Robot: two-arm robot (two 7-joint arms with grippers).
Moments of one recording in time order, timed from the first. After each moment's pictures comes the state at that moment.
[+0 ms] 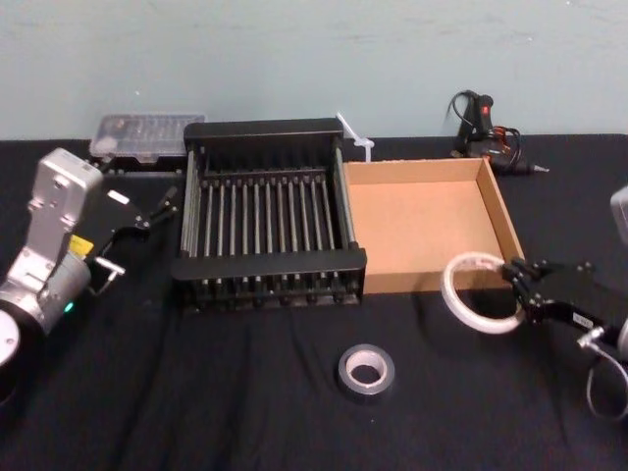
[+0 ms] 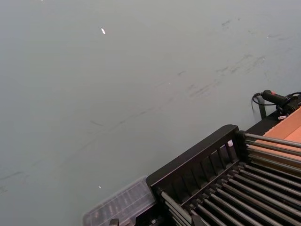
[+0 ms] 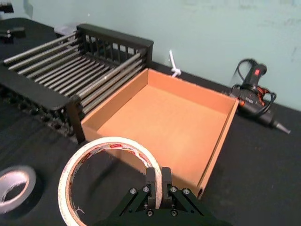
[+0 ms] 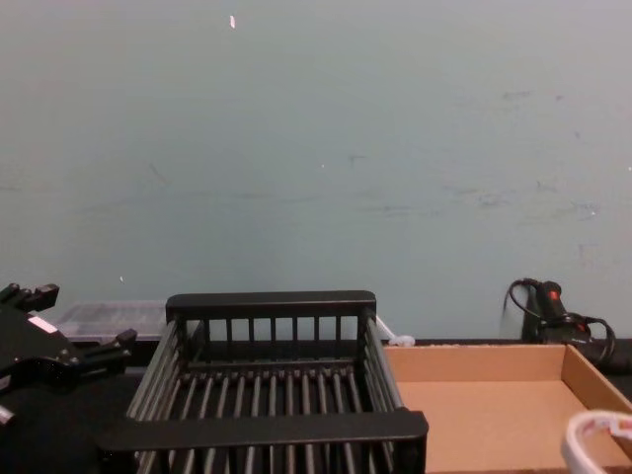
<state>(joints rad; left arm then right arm) -0.20 0.60 0.45 -1.41 -0.25 -0.12 0.03 -0.10 0.62 -0.17 -1.75 0.40 0.28 0.35</state>
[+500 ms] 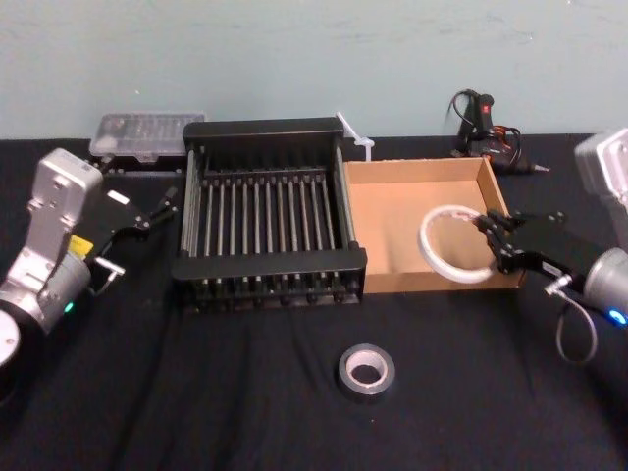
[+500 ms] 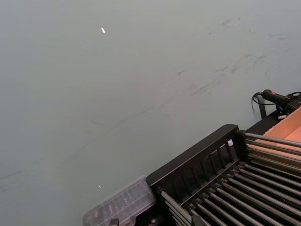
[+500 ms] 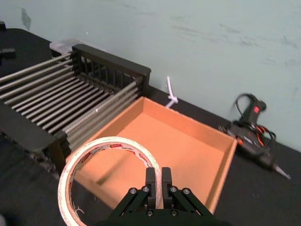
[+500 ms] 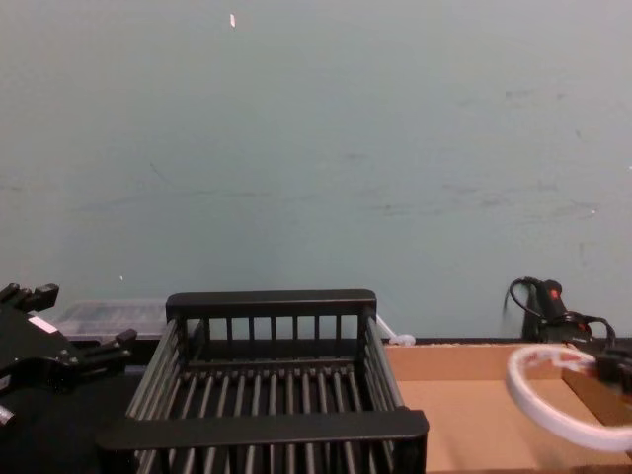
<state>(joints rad) -0.20 0.60 0.45 -1.41 -0.25 -0.12 0.03 0.09 0.56 -0.25 -1.65 0.34 0.28 0.35</state>
